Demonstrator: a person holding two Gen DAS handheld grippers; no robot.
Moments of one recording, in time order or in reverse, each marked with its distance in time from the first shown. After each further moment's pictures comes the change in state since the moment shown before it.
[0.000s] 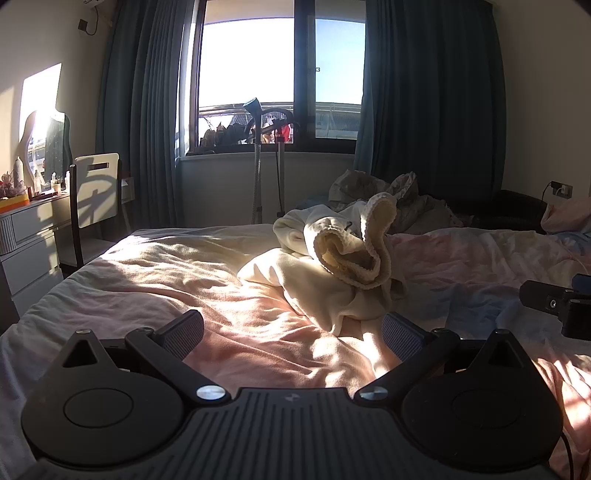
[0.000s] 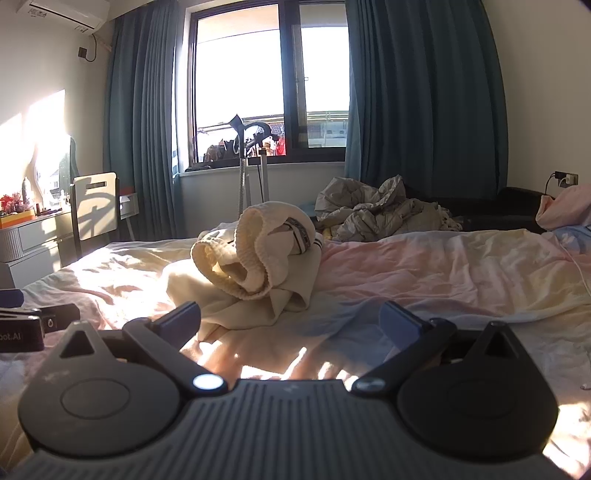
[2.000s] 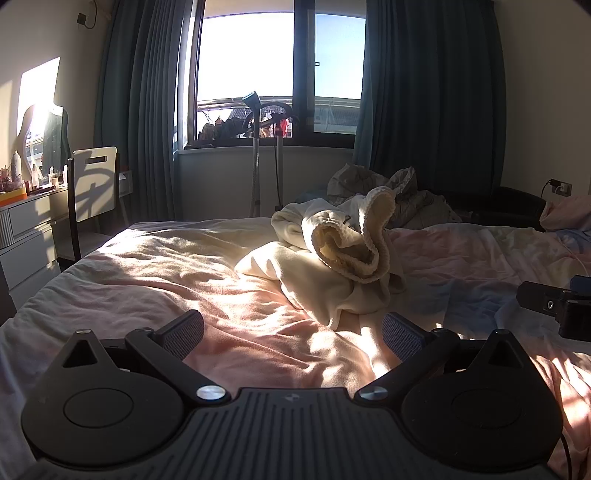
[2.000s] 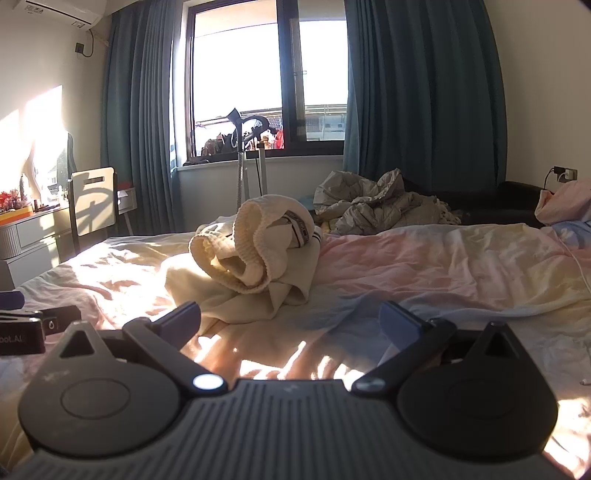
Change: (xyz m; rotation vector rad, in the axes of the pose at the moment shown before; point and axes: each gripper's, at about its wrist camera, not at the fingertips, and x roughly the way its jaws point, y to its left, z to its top) left arm 0.003 0.003 -0.001 -0.007 0.015 -0.010; right arm 0.000 0.000 -0.002 0.007 0.018 0.002
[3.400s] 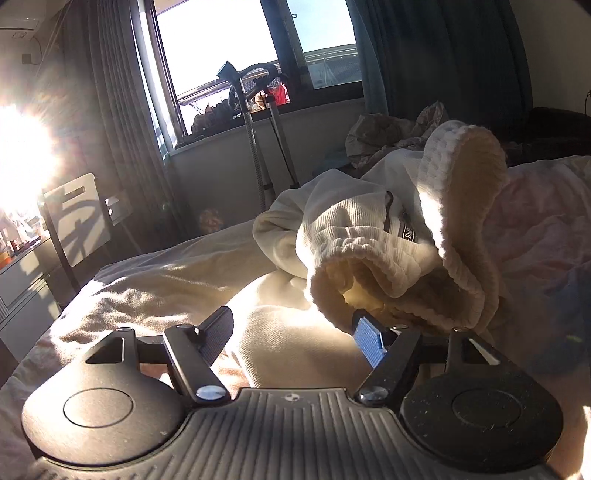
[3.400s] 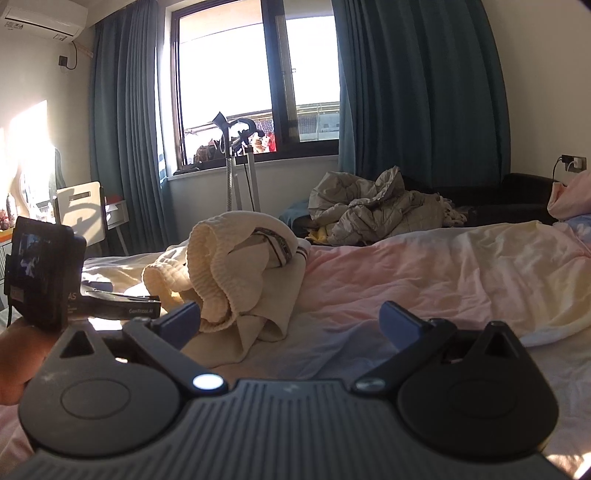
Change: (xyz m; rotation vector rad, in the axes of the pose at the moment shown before) left arm 0.273 -0.045 0.061 0.227 0.109 0.155; right arm 0.094 -0.051 0.026 0.062 0.007 0.022
